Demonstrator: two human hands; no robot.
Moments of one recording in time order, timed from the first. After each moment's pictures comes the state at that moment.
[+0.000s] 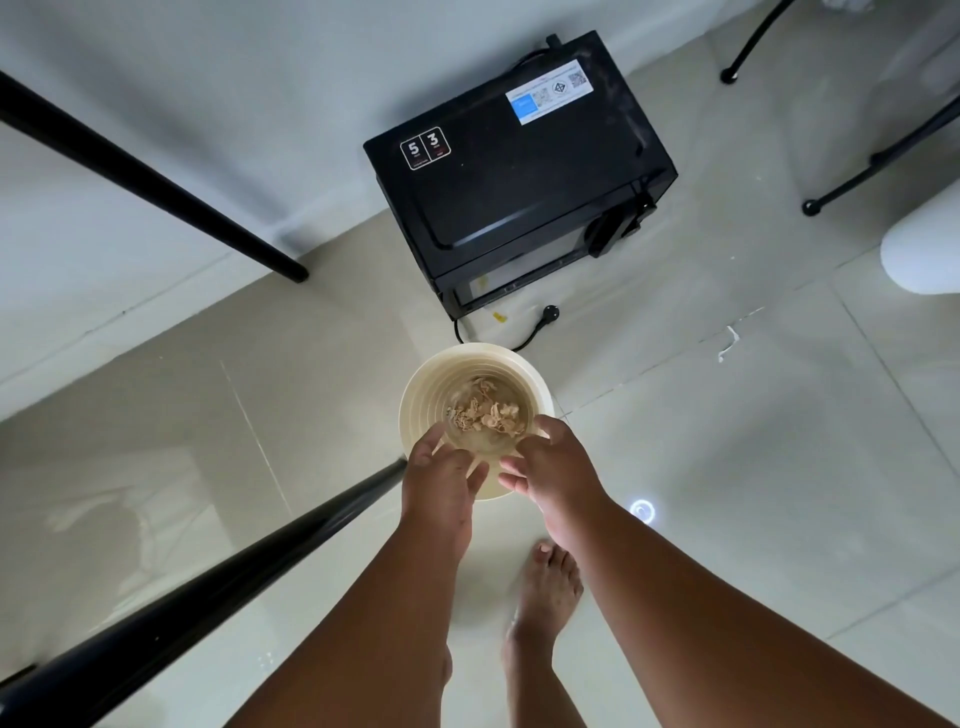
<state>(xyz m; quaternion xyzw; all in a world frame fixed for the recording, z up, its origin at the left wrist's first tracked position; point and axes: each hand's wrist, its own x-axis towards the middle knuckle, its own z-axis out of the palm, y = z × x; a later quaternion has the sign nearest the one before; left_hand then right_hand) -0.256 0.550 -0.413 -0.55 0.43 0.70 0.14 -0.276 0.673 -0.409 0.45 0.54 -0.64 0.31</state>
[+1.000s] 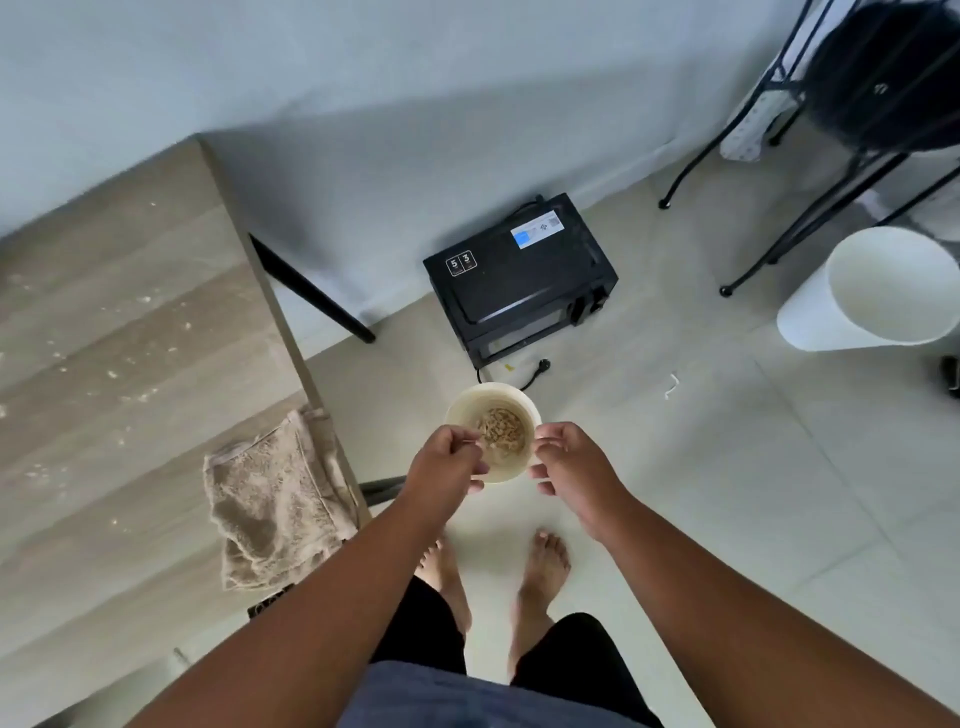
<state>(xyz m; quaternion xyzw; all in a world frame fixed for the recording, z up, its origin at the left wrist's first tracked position) -0.239 0.537 -0.113 -0.36 0.68 0.58 0.26 -0.243 0.714 -0.113 0.31 0.67 -0.60 0.32</state>
